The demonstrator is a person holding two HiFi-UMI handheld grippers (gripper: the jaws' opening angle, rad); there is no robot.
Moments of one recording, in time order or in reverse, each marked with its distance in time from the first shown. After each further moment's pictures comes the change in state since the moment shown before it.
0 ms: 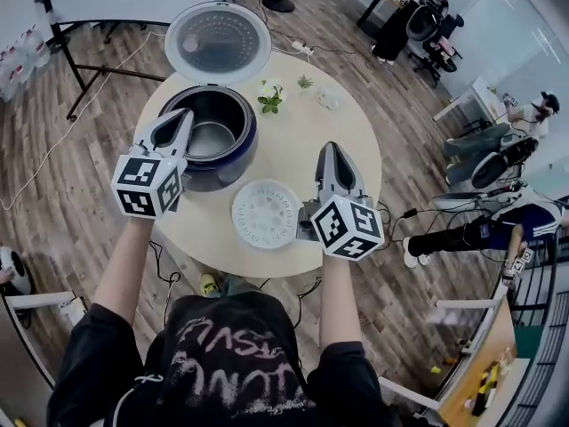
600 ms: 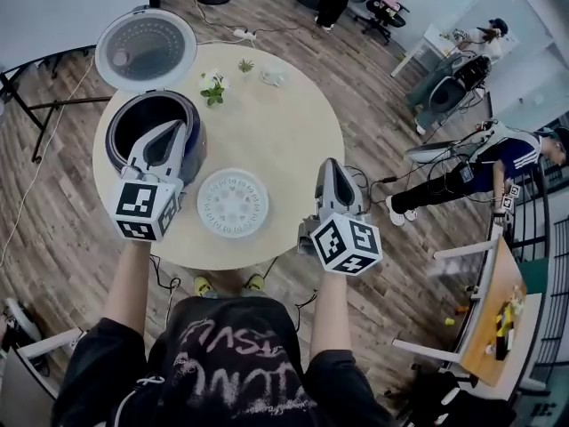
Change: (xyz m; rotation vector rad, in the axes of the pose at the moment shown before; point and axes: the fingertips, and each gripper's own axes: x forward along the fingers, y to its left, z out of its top) left arm 0.021 -0.111 0.006 0.117 -0.053 -0.212; right arm -0.111 -0.082 0.005 -0.006 -0.027 -0.258
